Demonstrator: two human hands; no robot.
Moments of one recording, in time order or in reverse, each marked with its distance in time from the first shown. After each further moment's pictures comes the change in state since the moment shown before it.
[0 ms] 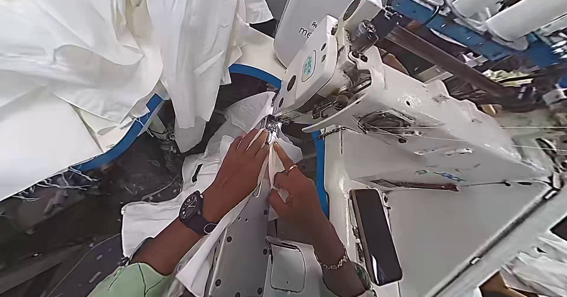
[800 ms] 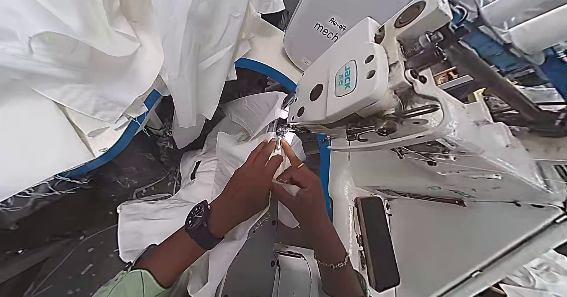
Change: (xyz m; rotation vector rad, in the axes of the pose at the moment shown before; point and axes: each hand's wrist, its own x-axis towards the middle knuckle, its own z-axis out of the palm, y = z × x) left_hand -0.005 0.007 -0.009 -0.365 -0.114 -0.111; right_hand 0.018 0.001 0.011 0.419 0.092 0.209
